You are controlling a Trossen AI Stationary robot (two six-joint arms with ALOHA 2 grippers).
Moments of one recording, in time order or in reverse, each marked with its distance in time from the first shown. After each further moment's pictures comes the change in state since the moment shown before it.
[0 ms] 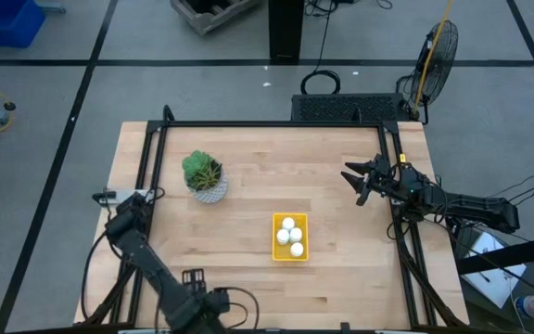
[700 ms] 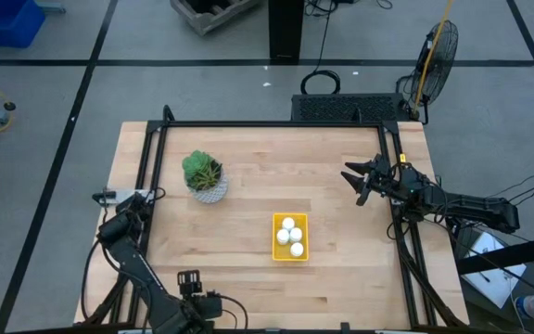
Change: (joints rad) left arm -0.078 -0.002 -0.079 0.002 -0.185 -0.048; right arm 0.000 0.000 0.000 0.000 0.000 0.000
